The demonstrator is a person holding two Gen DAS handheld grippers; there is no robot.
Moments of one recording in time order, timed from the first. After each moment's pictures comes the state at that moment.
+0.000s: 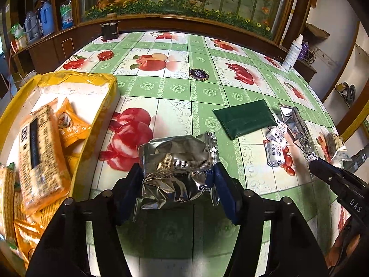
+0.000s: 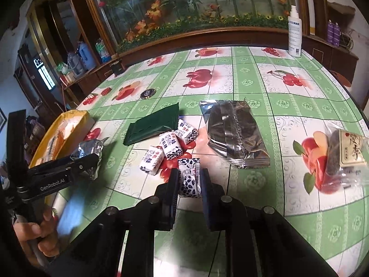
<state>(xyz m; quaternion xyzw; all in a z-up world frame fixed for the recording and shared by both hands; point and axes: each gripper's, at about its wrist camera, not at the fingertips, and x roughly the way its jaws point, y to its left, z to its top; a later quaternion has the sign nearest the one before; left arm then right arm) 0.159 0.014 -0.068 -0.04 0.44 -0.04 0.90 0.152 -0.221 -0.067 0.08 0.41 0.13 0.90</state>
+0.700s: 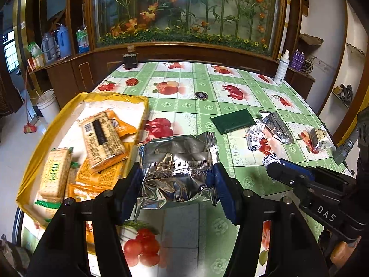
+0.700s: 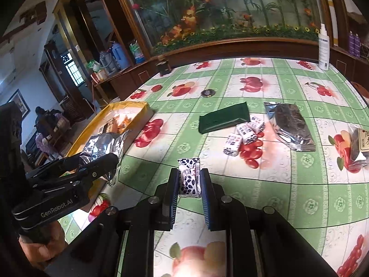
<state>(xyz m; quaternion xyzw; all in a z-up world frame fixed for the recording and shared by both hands) 0.070 0.026 -0.015 -0.01 0.37 -0.01 0.93 0.094 -0.151 -0.037 0.08 0.38 0.22 0.89</state>
